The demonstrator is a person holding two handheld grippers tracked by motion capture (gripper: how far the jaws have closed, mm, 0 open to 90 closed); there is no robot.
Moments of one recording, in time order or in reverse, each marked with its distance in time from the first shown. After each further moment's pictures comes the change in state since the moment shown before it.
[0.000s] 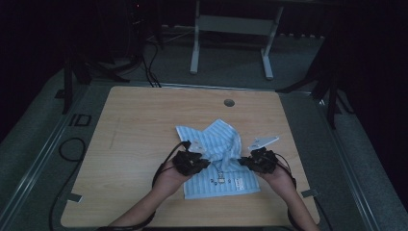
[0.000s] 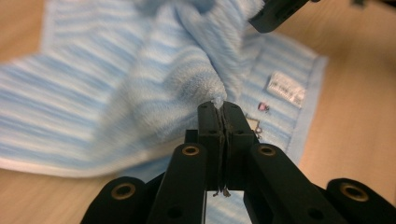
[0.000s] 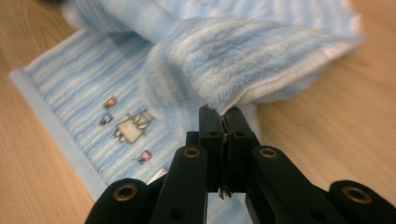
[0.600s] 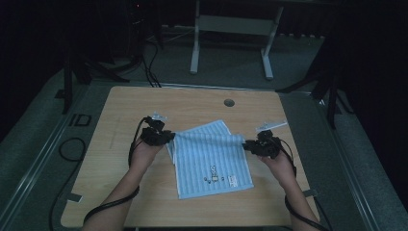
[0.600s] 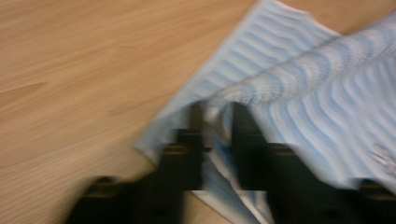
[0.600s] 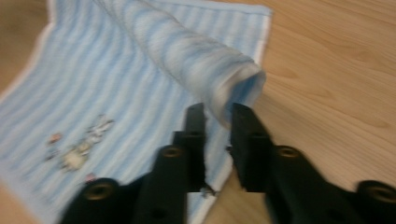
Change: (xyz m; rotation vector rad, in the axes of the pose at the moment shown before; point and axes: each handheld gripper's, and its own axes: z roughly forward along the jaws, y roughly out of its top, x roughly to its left) left arm 0.125 -0.028 -0.010 -0.004 0.264 -0.326; right arm -0.045 0.017 0.002 -0.047 -0.091 0.189
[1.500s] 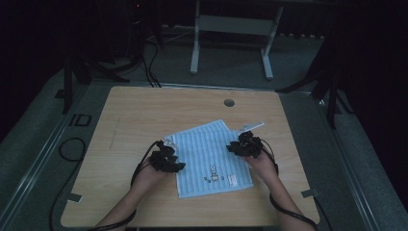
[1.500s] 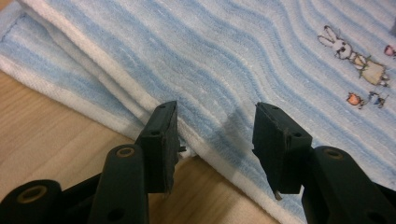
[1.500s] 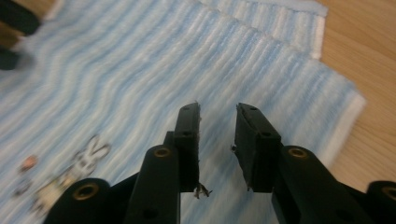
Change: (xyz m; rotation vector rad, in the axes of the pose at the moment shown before) left arm -0.046 -0.056 0.015 0.176 -0.144 0.148; right arm 0.021 0.012 0.056 0.044 0.038 -0.082
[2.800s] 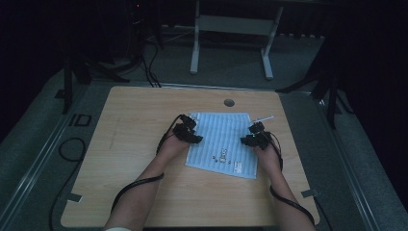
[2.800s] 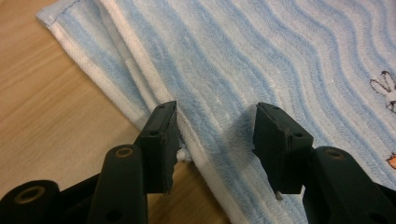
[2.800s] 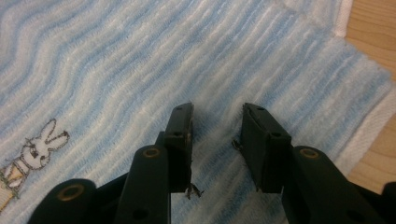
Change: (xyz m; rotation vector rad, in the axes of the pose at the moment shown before) left arm 0.032 0.102 0.070 -0.021 0.047 0.050; right arm -0.064 -0.011 0.014 0.069 -0.189 0.233
